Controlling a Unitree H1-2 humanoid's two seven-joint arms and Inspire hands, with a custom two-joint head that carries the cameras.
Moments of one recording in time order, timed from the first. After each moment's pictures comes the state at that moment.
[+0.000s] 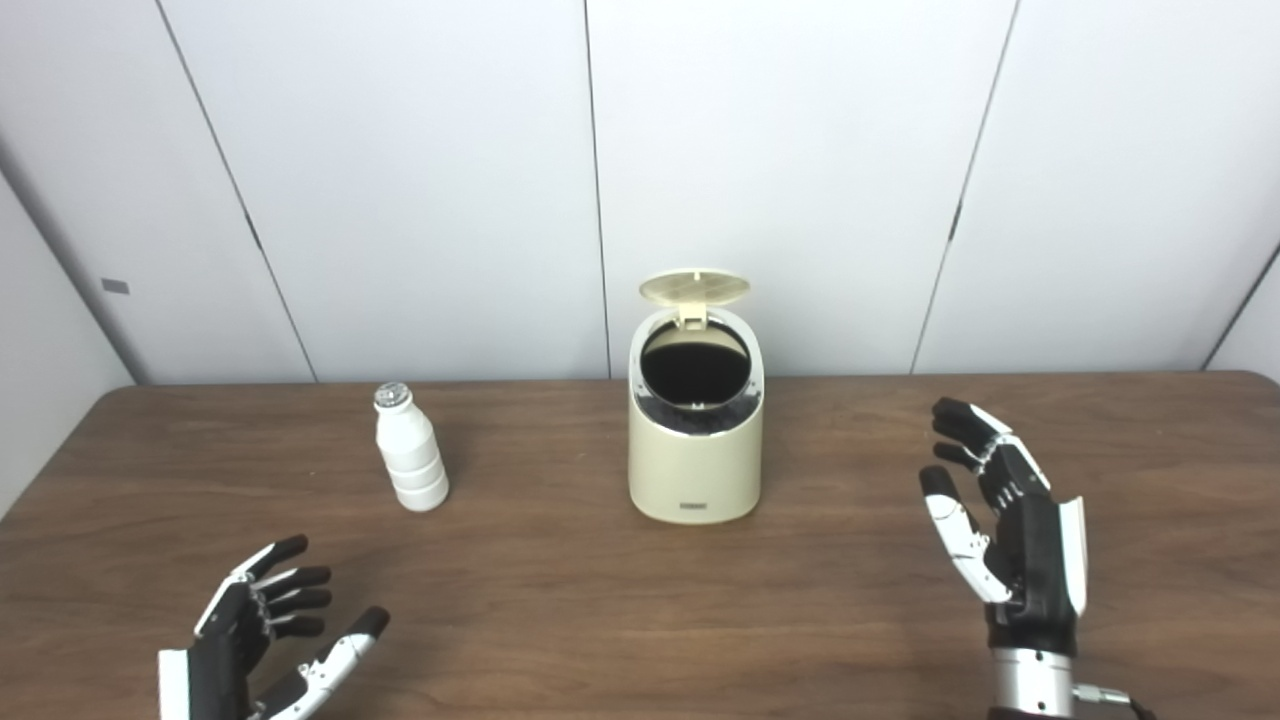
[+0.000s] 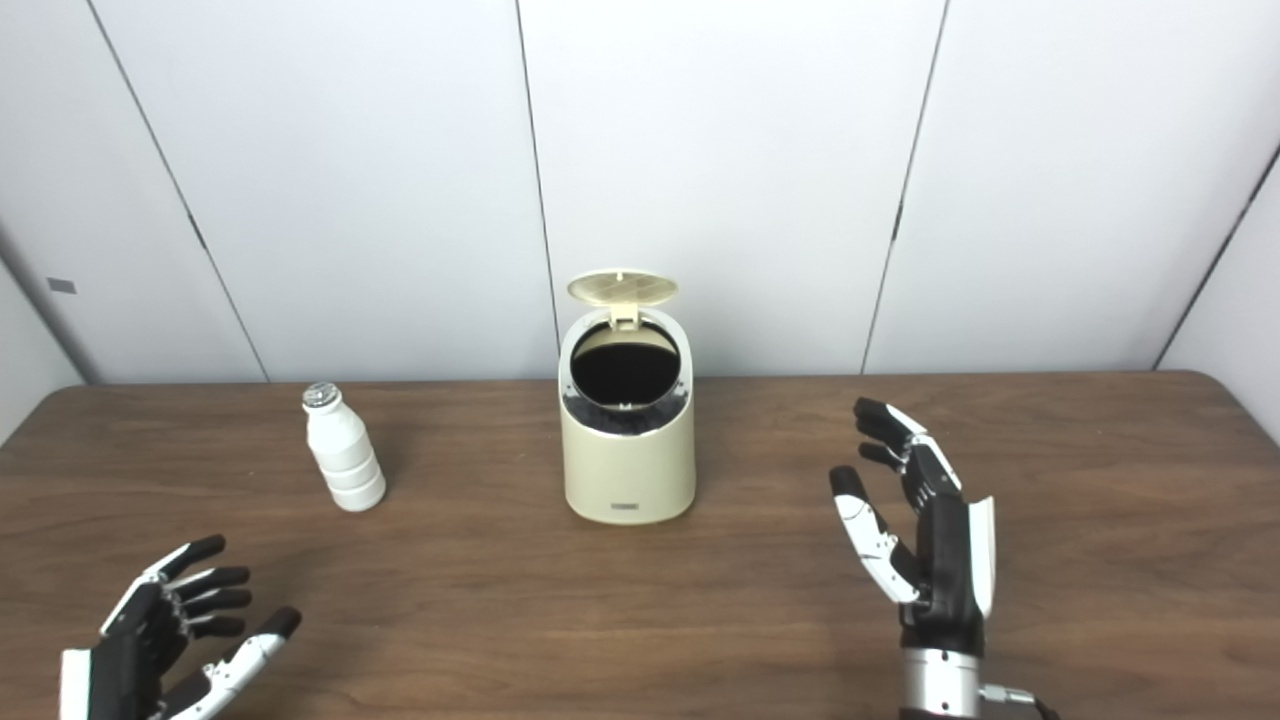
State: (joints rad) left arm 0.20 0.02 0.23 -0.26 0.19 -0.04 0.22; right arm -0.14 -0.07 0.01 0.09 -0.21 -0.43 -0.35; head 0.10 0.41
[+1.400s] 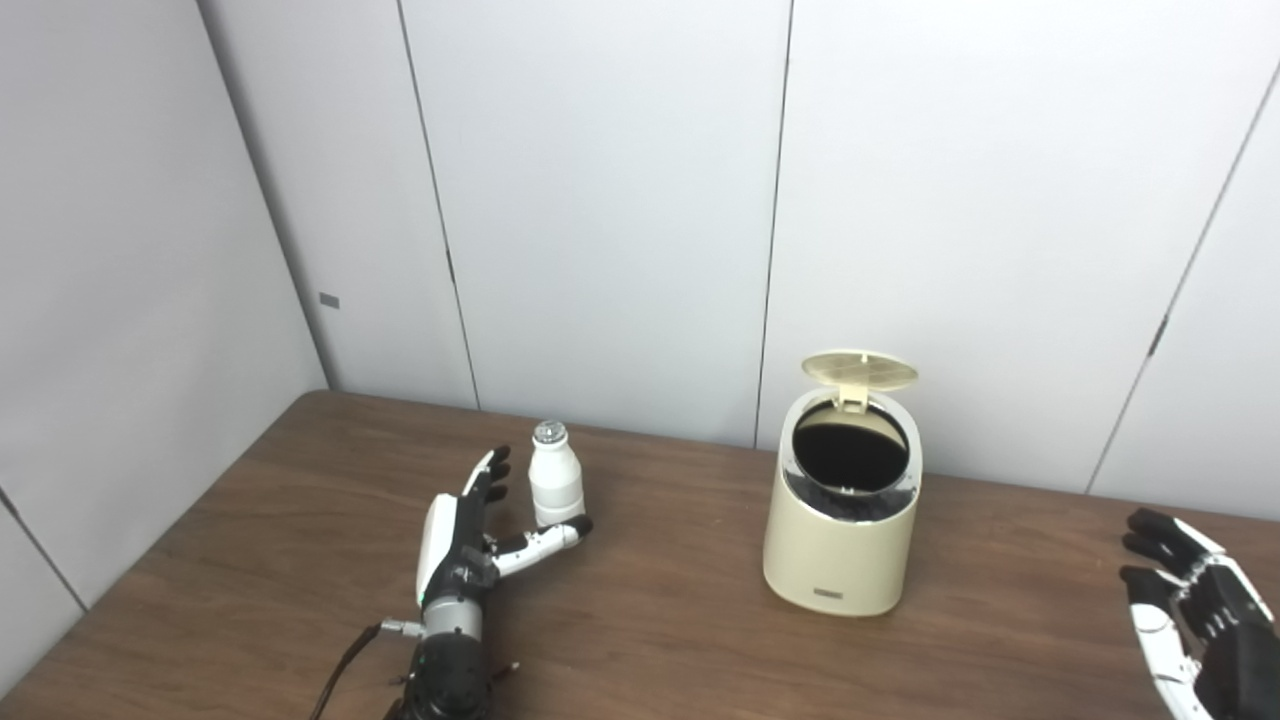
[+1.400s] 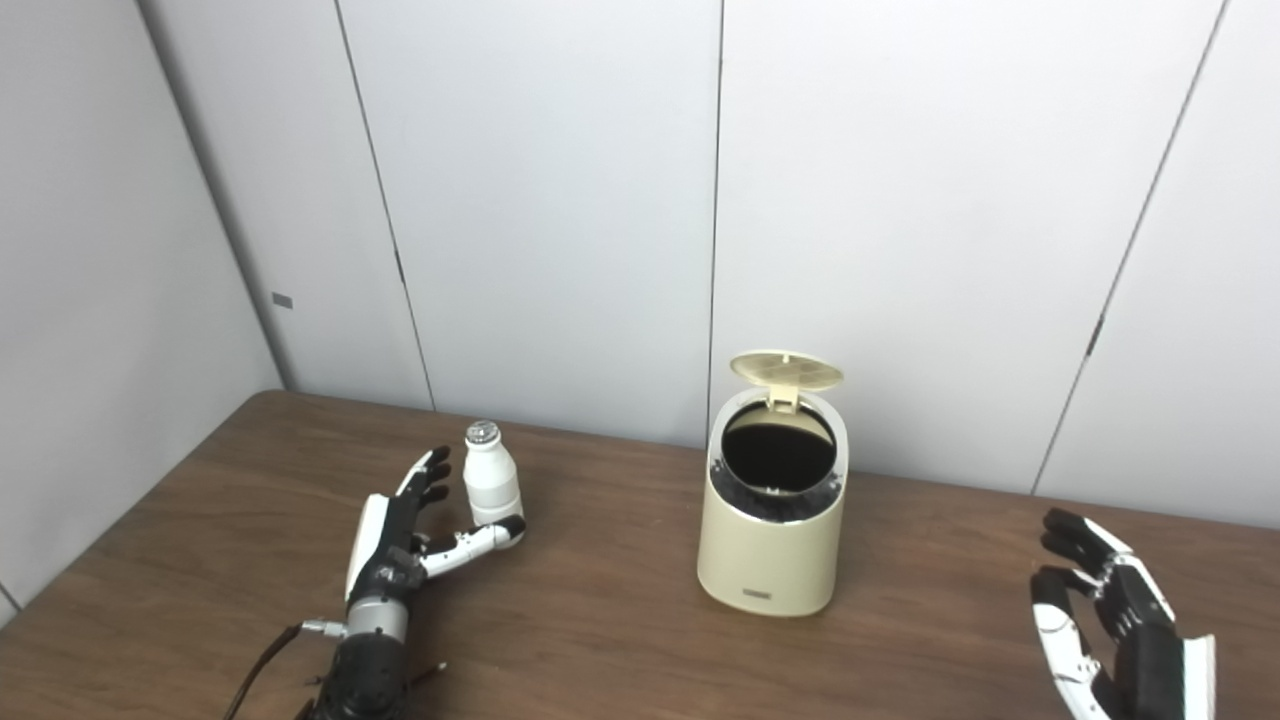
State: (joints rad) left arm -0.32 0.17 0.12 0.28 0.29 0.15 0.27; right arm -0.18 -0.16 -0.01 0.13 -0.17 -0.43 -0.34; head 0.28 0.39
